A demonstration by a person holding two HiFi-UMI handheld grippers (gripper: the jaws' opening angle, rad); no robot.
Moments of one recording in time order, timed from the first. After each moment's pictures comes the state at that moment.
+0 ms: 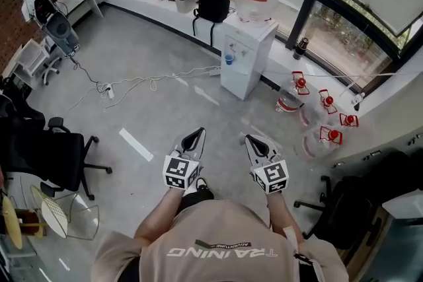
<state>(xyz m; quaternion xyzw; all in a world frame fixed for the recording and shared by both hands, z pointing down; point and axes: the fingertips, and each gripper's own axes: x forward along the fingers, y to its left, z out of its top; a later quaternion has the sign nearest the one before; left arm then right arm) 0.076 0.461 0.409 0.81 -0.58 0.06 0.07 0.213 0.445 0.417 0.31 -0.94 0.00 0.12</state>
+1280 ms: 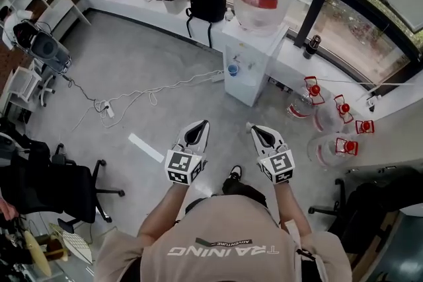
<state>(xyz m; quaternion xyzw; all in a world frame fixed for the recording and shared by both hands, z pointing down) 0.004 0.207 0.420 0.83 -0.54 0.08 0.09 0.145 0.193 0.458 0.33 -0.93 0.03 0.14</state>
